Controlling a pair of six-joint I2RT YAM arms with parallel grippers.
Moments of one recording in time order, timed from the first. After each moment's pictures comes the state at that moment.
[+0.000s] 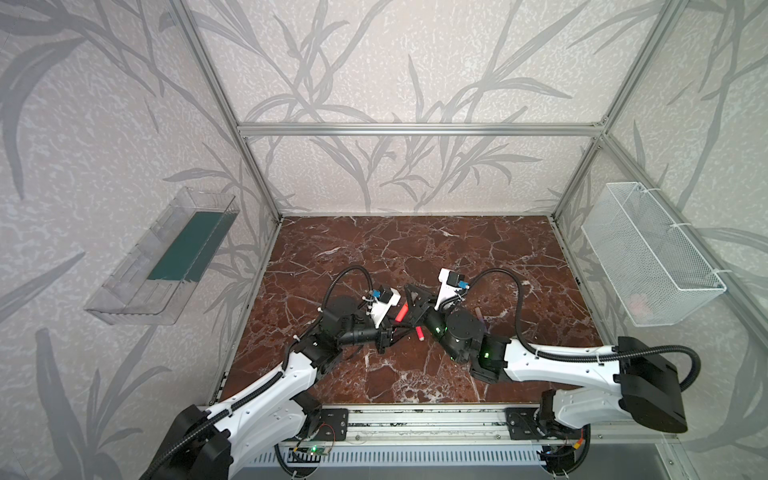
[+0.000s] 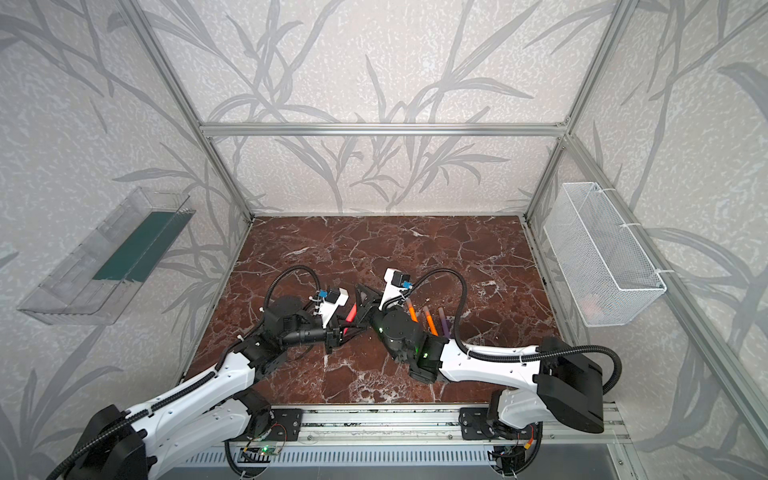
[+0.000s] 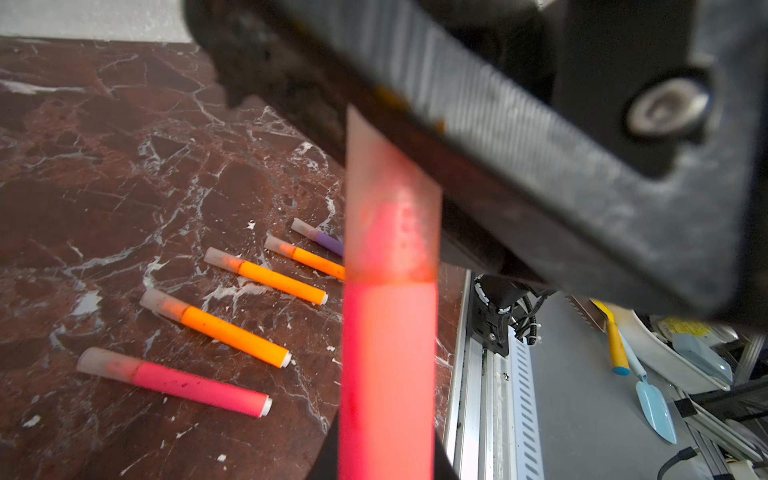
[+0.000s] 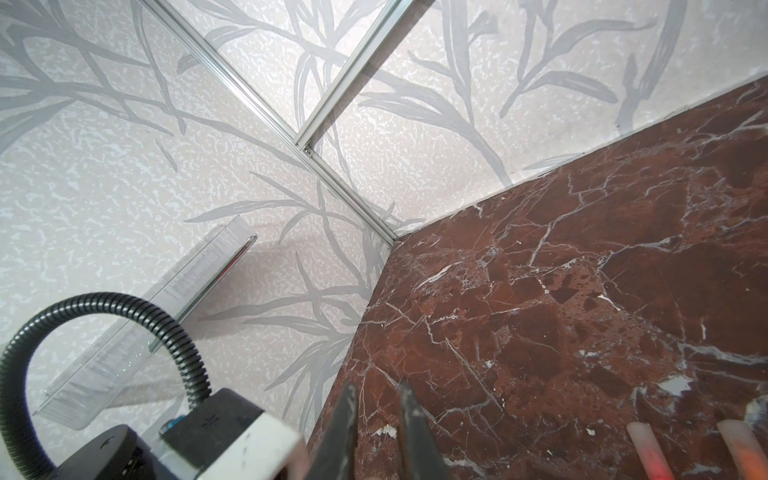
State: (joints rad) left arm -0.57 0.95 0.40 0.26 0.71 -0.27; right arm 1.20 1.34 0.74 0.57 0.57 0.79
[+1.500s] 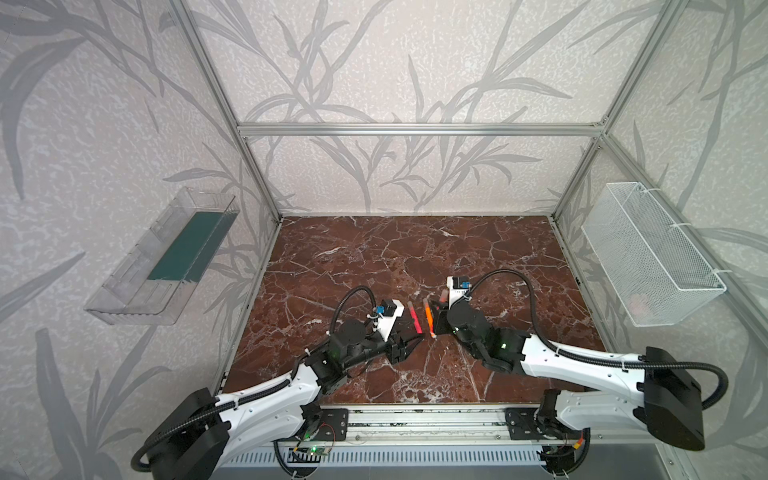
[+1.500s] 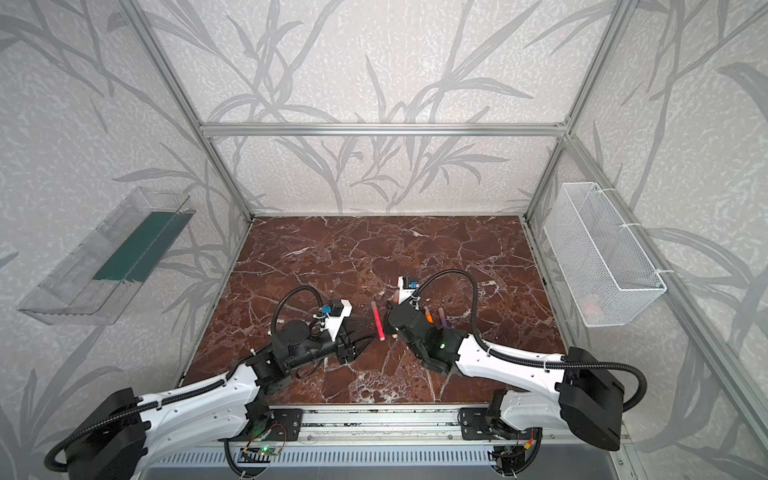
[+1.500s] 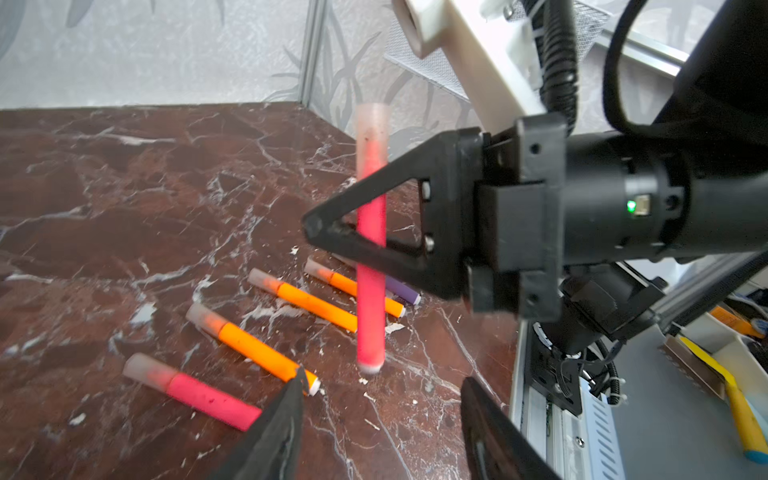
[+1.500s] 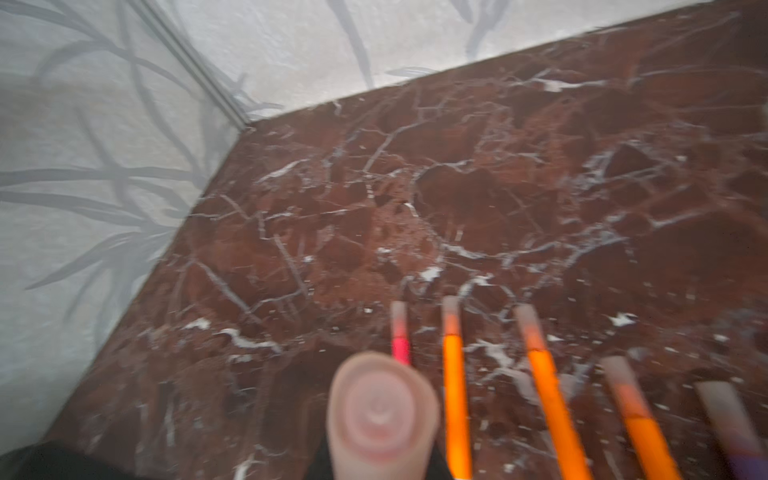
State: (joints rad) left arm -0.83 0.96 0.26 0.51 0.22 -0.30; right arm 0.99 1.24 0.70 -0.03 0.49 0.72
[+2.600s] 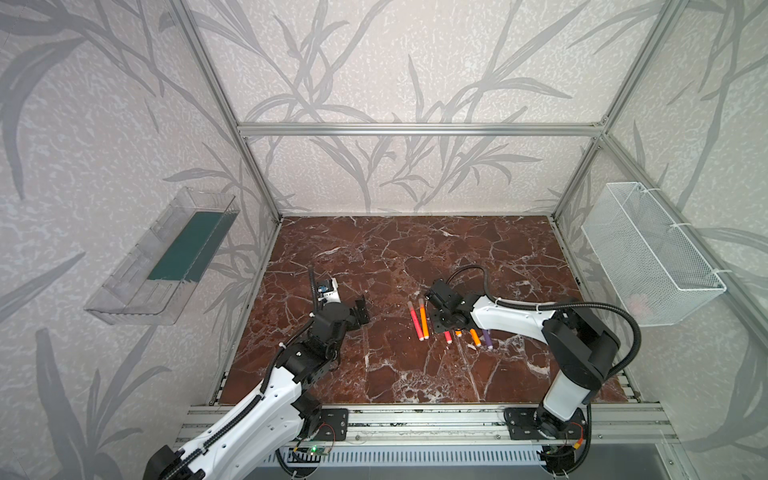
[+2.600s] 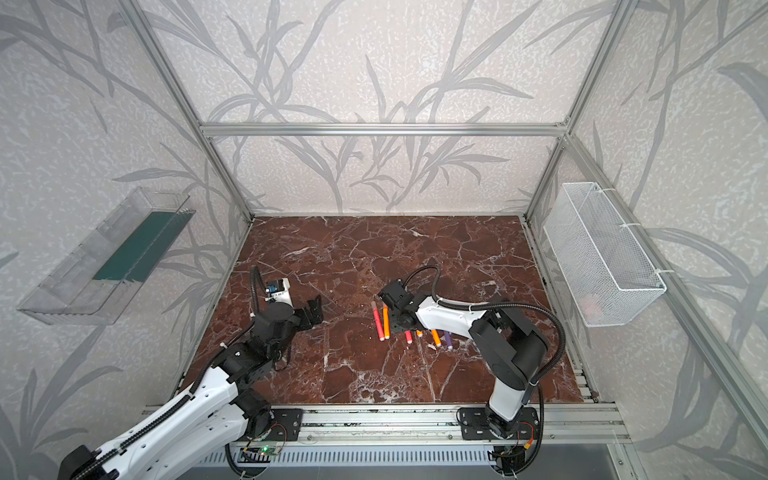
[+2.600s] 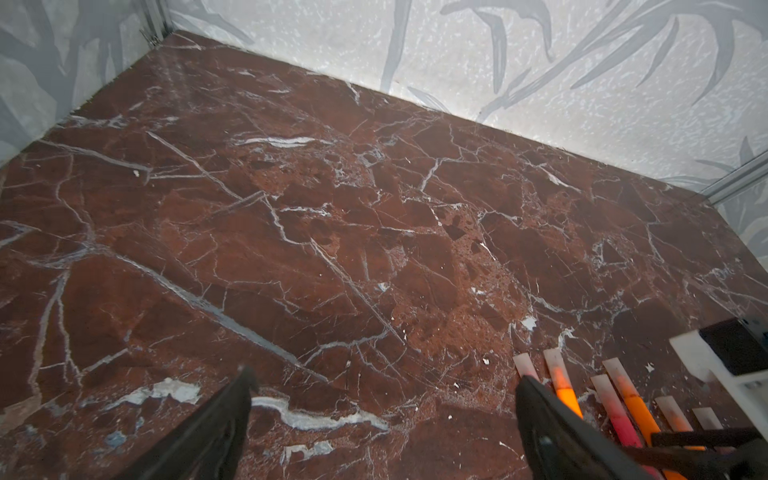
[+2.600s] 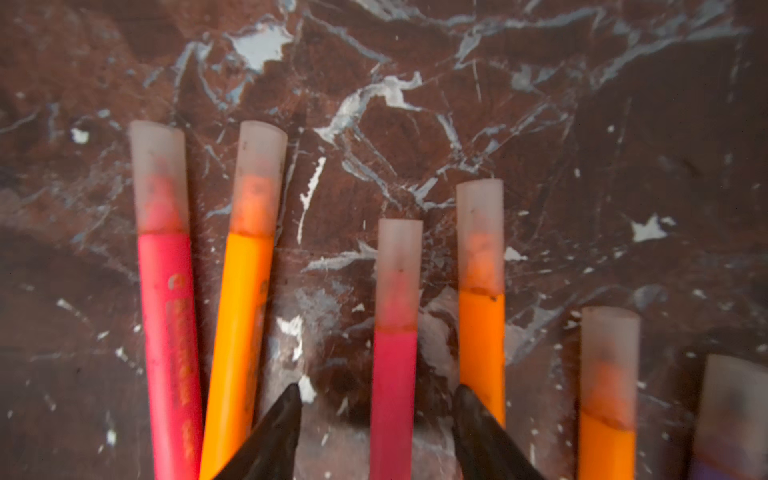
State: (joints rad) left arm -0.55 0.74 0.45 -0.23 -0.48 -0.55; right arm 0.81 1.70 0.99 -0.45 0.18 0.55
